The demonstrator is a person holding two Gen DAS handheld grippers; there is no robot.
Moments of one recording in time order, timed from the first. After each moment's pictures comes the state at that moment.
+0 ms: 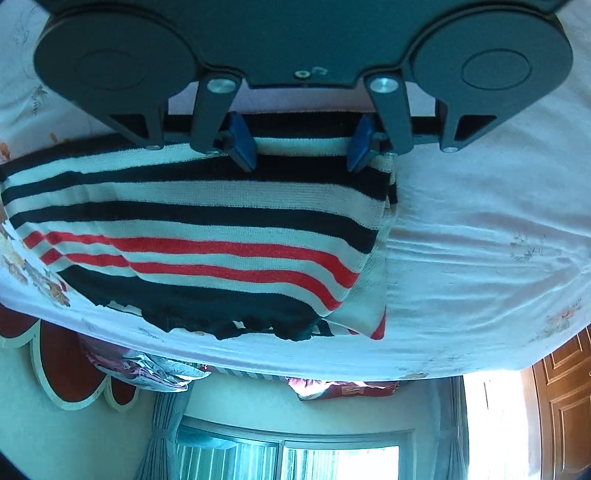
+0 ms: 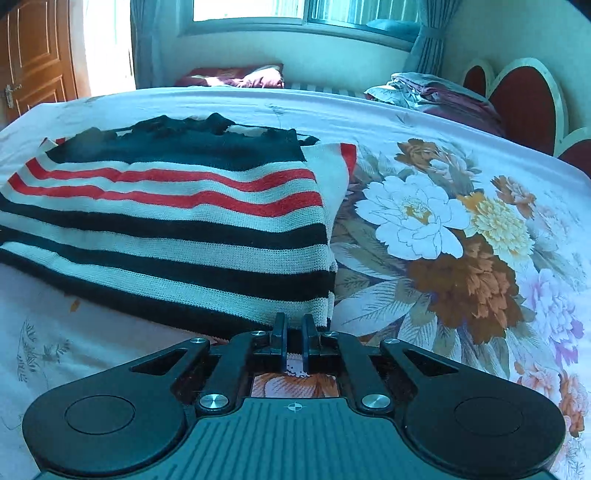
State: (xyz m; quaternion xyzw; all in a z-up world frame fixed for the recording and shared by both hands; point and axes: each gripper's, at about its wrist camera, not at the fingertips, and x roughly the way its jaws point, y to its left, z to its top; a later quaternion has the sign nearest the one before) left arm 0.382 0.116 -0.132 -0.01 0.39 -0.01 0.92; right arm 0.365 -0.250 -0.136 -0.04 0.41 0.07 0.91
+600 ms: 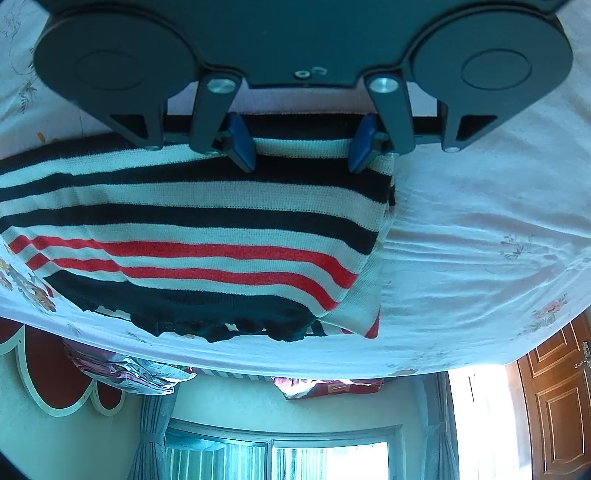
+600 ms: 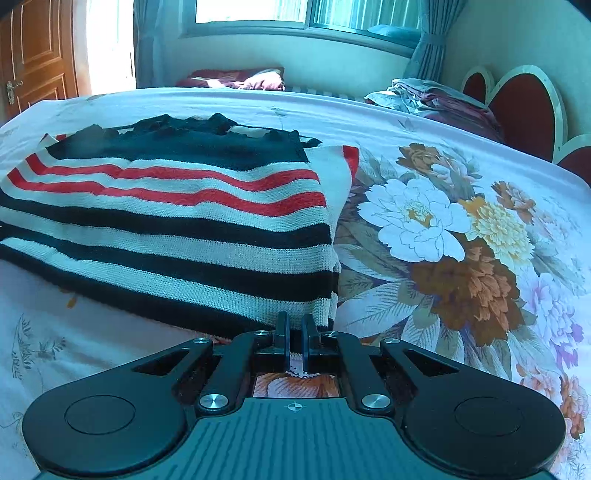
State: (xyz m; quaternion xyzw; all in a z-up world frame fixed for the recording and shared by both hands) left arm 0.382 0.106 -0.134 0.00 0.39 0.01 0.92; right arm 0.363 -0.246 -0.139 -0.05 0.40 0.06 0.91
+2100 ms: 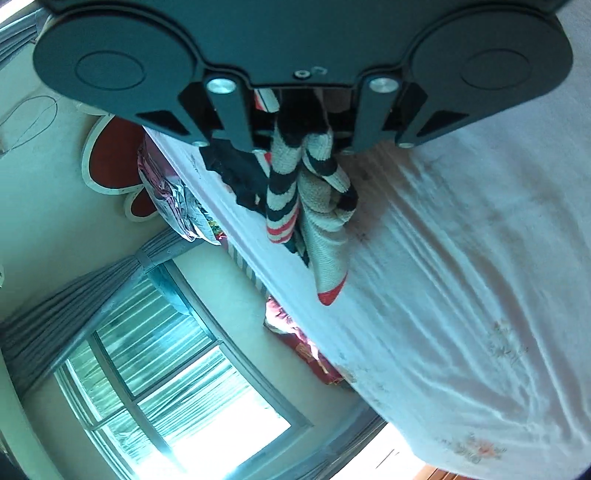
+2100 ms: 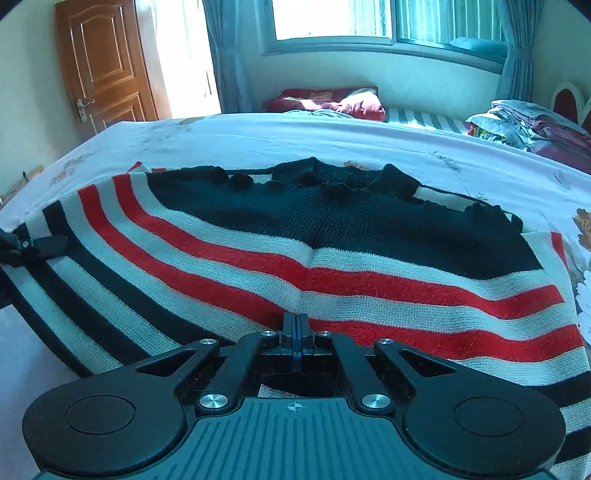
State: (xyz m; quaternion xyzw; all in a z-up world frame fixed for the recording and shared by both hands) left arm 0.392 0.179 -0.121 -0.39 0.28 -0.01 0.88; right arm 0.452 -0.102 -0.137 0.00 0.37 0.21 0.90
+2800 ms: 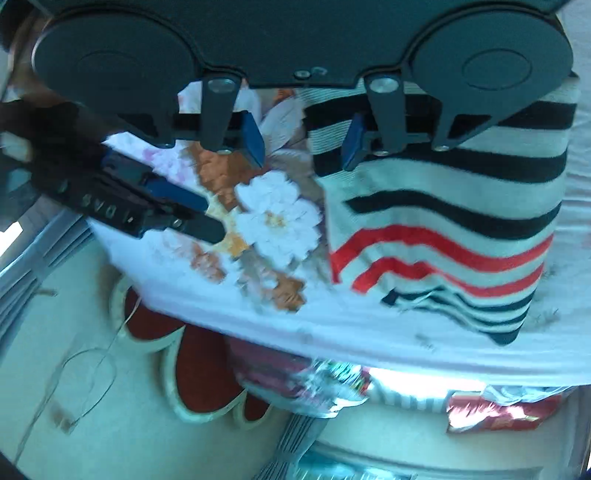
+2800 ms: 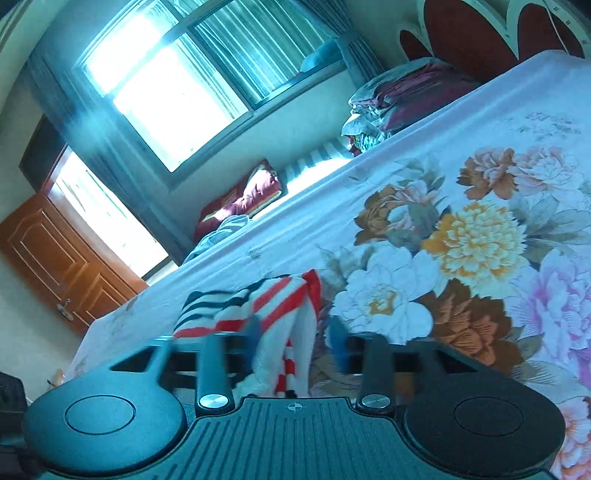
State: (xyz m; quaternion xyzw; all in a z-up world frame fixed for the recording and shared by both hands) left arm 0.415 -0.143 -0.066 -0.13 0.40 -0.24 0.88; right arm 0.404 -0.411 -0.074 0.30 0.30 0.11 0.90
